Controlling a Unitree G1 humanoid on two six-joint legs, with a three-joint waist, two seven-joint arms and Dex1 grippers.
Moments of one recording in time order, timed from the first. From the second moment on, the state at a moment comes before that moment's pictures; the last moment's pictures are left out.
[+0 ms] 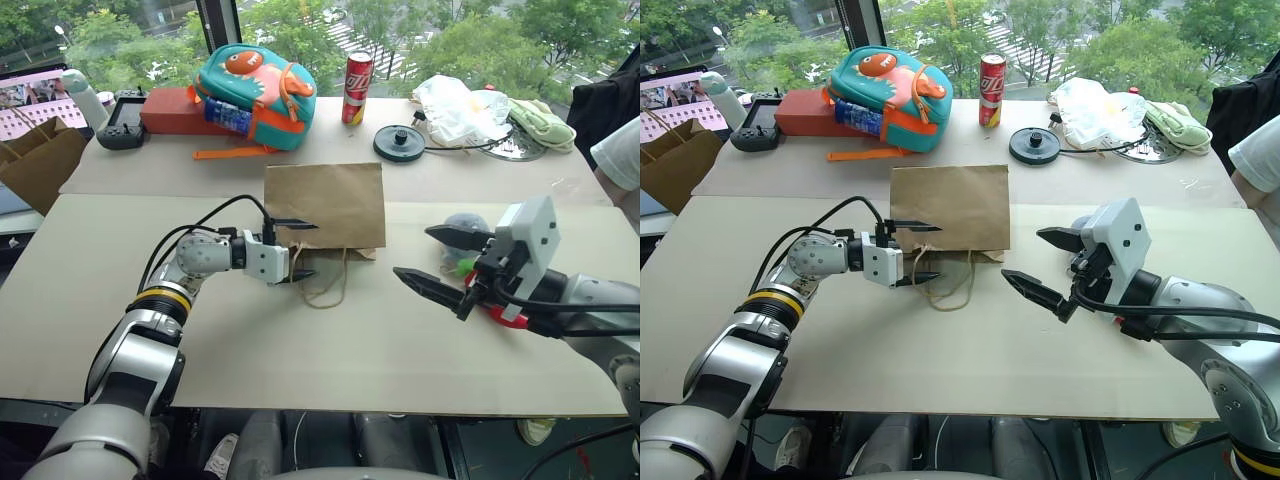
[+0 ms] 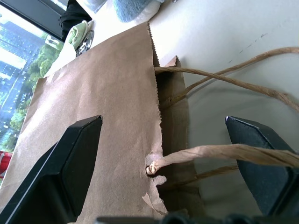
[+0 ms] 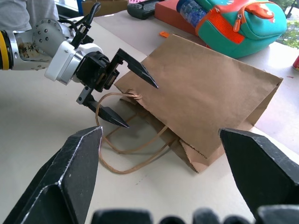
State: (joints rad) left arm -0.84 0.48 -0.30 0.97 0.13 -1.04 -0.94; right arm -0.13 -0.86 -0.26 -0.75 0.89 0.80 0.49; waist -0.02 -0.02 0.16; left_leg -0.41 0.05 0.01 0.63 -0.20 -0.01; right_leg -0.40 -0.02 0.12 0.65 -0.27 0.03
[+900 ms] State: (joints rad) left arm -0.78 0.50 -0.25 0.74 -0.10 -0.73 -1.16; right arm -0.15 -0.82 -0.21 -0.75 0.84 0.80 0.47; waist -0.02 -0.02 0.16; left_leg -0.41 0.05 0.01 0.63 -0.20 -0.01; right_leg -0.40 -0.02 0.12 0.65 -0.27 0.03
